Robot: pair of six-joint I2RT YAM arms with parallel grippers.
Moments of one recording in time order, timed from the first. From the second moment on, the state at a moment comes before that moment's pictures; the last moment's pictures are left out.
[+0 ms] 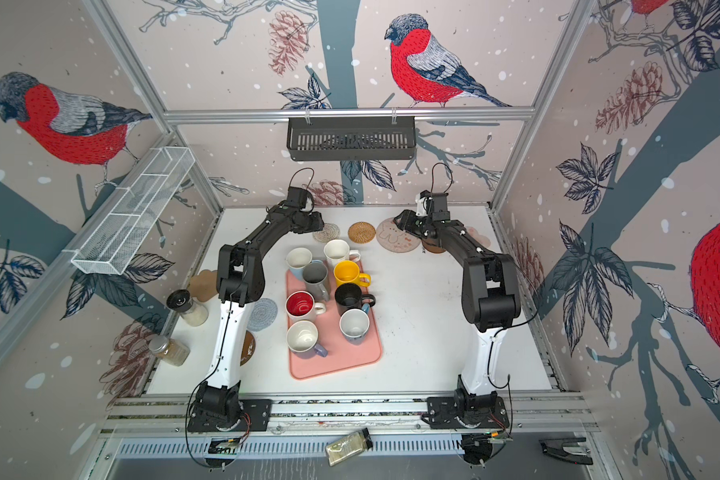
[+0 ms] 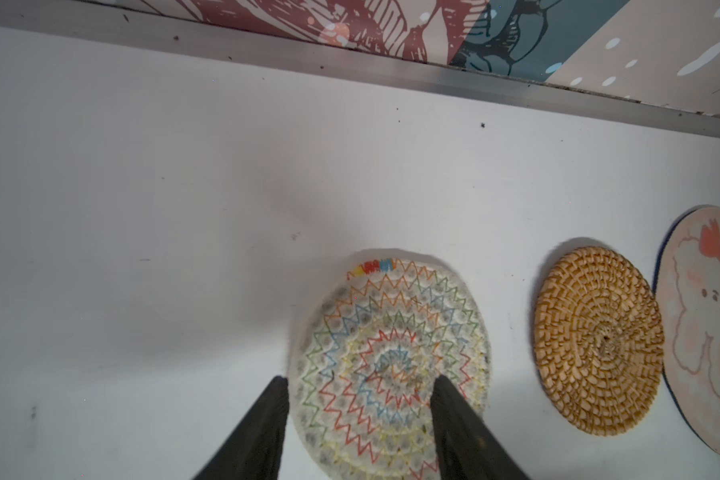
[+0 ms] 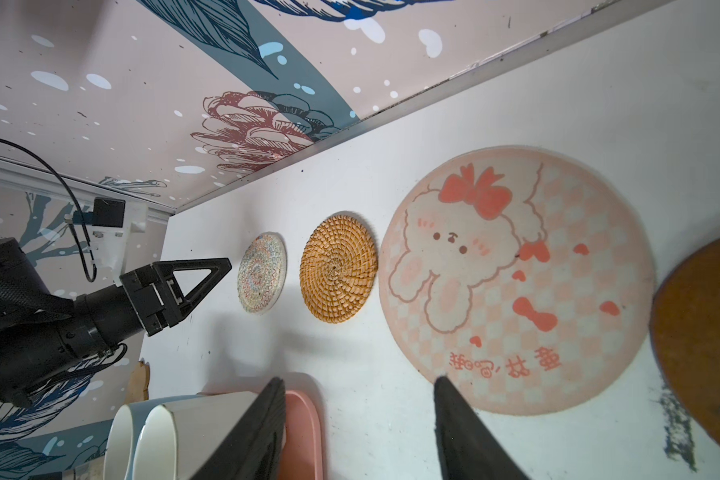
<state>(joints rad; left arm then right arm) -0.24 2.51 2.23 -0.62 0.15 -0.31 0.19 2.00 1.51 -0.19 -0.45 0.47</state>
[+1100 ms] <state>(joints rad) -0.31 2.56 2.29 -0.63 0.18 -0.33 0.19 2.06 1.52 -0.19 -0.45 0.48</state>
